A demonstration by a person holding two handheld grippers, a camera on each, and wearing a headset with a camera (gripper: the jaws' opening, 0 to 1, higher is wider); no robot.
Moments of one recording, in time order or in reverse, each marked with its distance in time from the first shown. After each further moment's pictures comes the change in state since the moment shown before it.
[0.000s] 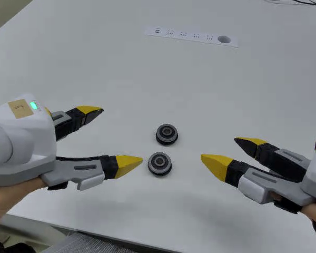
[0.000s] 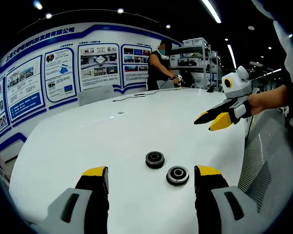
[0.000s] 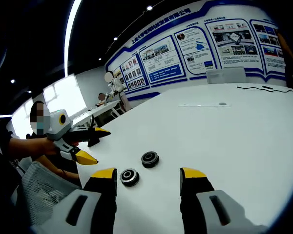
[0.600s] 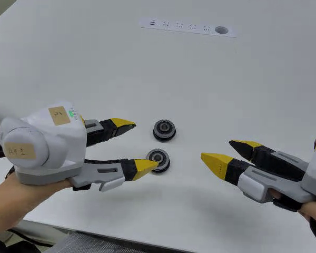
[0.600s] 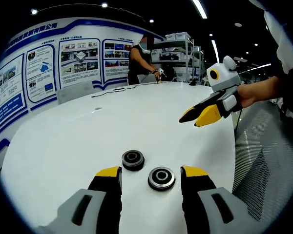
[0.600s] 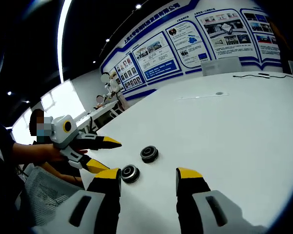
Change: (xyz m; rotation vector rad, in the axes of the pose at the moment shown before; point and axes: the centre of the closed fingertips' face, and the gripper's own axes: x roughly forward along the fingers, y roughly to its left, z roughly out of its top) left arm 0.035 -0.030 -0.015 0.038 0.052 -0.168; right arm 0.000 -0.004 -0.012 0.083 0.020 -0.001
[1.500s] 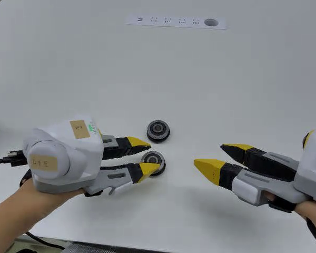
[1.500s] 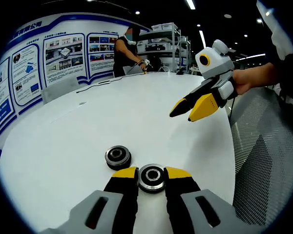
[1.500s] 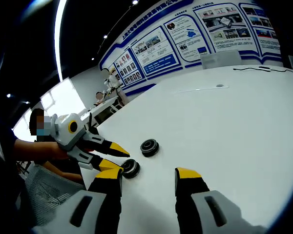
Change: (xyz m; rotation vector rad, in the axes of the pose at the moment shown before) left arm 0.025 -0.016 -0.017 0.066 0.081 -0.104; right arm 0.005 -0.001 -0.013 0.024 0.047 0.008
